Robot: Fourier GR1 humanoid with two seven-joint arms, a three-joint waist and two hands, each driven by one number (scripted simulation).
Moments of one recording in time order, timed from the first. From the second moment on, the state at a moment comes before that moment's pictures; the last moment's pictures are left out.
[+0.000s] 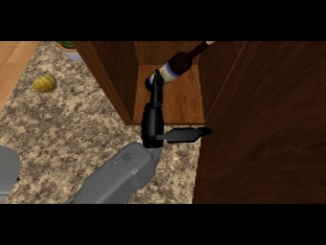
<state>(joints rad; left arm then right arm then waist) -0.67 0.00 -0.71 -0.91 0.82 0.74 -0.75 0.08 -0.11 -0.18 -2.34 -0.46 0.33 0.33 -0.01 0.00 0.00</state>
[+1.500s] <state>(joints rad) 0.10 0.62 -0.80 -1.86 0.64 0.68 -0.67 0.26 -0.29 -0.15 -2.32 -0.53 0.69 0.32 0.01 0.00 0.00</state>
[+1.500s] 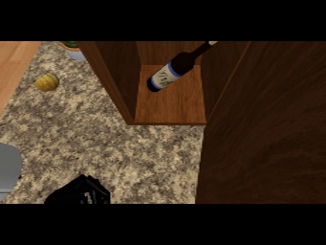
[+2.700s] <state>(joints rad) 0.39 0.94 -0.37 -1.89 0.90 0.28 -0.77 0.19 -0.07 0.55 -2.38 -0.25 0.68 0.46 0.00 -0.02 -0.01</state>
